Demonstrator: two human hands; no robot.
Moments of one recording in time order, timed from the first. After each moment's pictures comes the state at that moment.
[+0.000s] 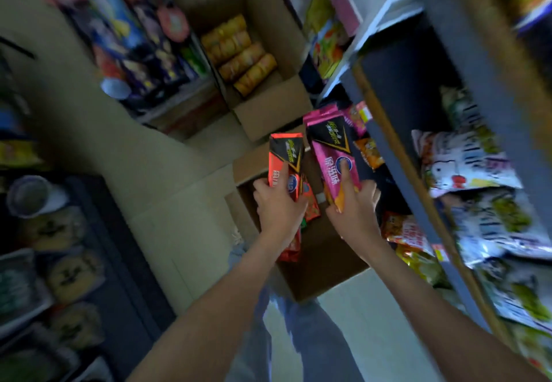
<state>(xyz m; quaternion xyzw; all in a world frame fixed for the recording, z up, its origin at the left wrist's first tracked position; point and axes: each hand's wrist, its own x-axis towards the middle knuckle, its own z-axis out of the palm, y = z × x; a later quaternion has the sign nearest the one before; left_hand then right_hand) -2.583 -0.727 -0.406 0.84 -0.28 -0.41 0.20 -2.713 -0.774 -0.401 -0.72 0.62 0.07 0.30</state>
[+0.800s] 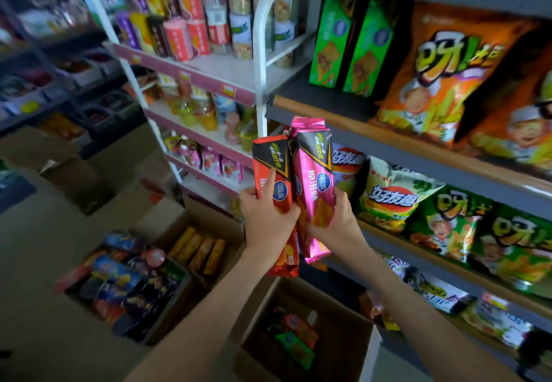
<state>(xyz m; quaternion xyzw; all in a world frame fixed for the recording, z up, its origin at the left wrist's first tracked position) -2.563 -0.797 -0.049 0.64 -0.60 -0.28 0.39 -2.701 -0.777 -0.053 -0.54 0.67 -0.38 0.34</state>
